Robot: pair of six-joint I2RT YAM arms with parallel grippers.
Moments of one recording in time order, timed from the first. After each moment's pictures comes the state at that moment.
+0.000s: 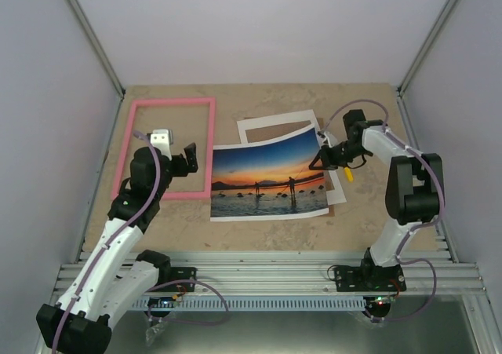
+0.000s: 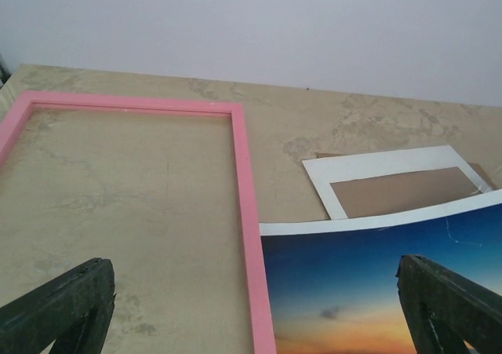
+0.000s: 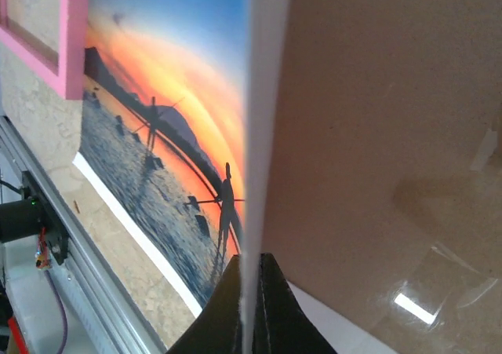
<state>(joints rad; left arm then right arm) -0.30 0.78 0.70 -0.28 -0.13 -0.23 0.12 1.79 1.25 -0.90 -0.73 -0.15</state>
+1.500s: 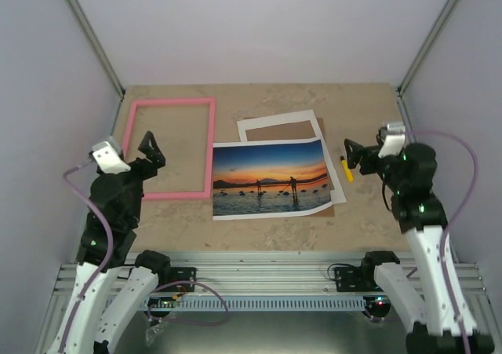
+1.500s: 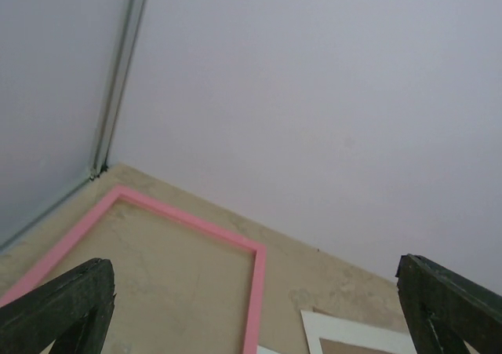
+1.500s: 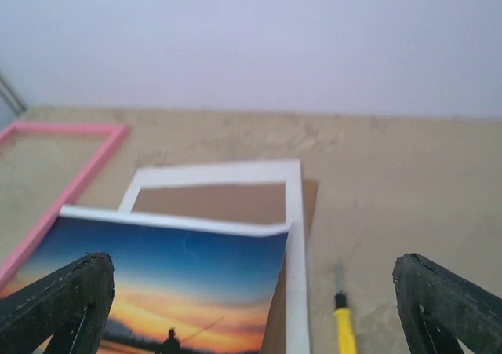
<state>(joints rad) -0.30 0.50 0.81 -0.35 -0.40 -0.44 0.05 0.83 0.87 -0.43 -0.26 0.07</state>
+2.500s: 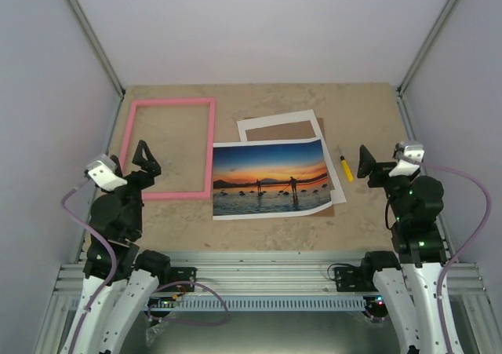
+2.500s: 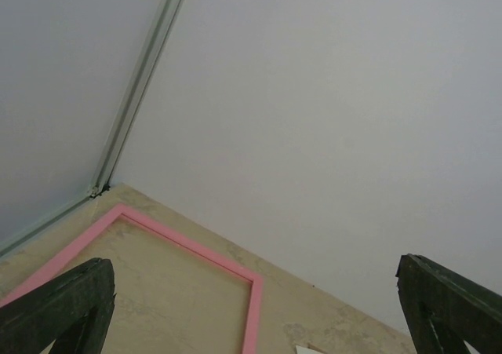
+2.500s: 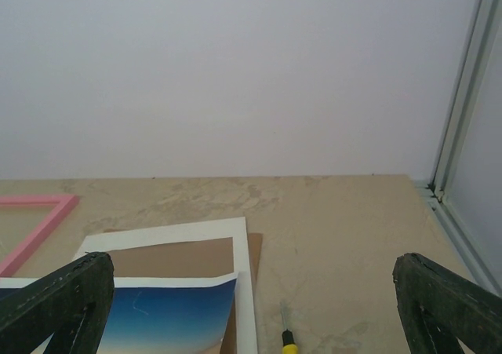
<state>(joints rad) -0.30 0.32 0.64 -0.21 -0.47 -0.44 0.05 0.44 0.64 -0.27 -0.06 0.08</state>
